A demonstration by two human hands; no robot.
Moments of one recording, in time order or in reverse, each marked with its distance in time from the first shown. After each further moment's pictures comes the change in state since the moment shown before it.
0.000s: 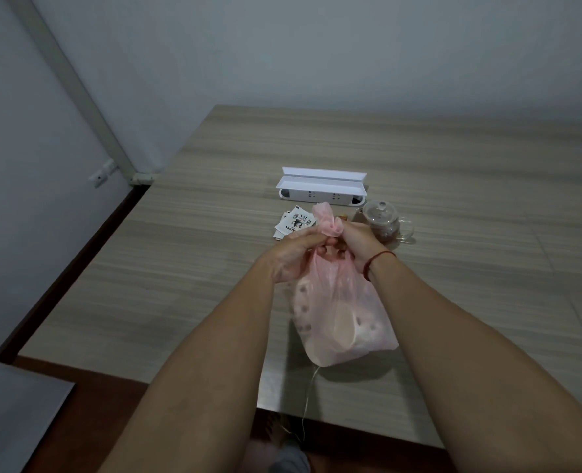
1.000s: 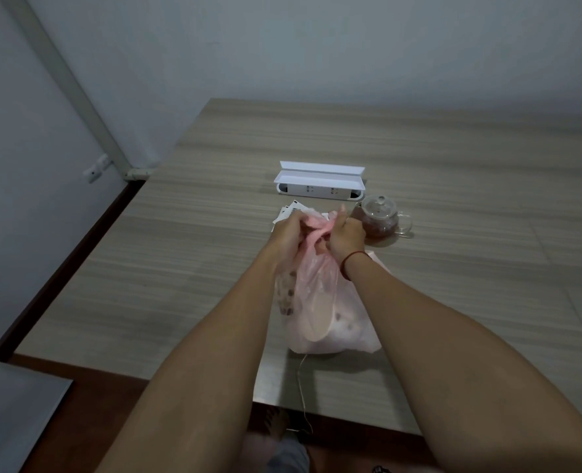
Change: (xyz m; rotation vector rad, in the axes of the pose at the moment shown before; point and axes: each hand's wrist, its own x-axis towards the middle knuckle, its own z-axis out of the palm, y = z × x) left_hand 0.001 0.009 0.008 0.009 0.339 0.081; right_hand -0.004 0.008 0.025 -0.365 0.388 -0.252
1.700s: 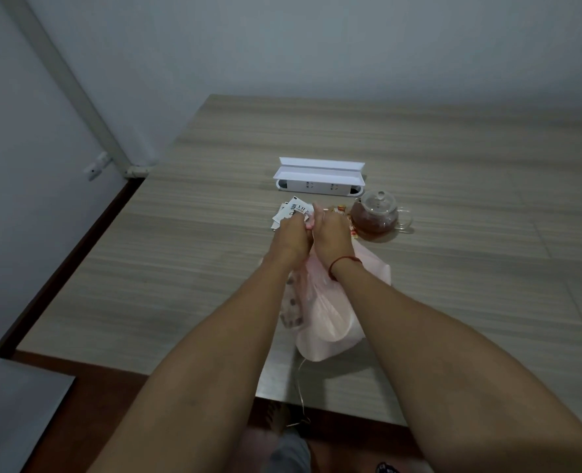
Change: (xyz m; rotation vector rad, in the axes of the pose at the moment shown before) left_hand 0.001 -0.013 0.000 1.044 0.229 0.315; right_hand -0.012 -0.006 0.015 -0.212 -0.069 -0.262
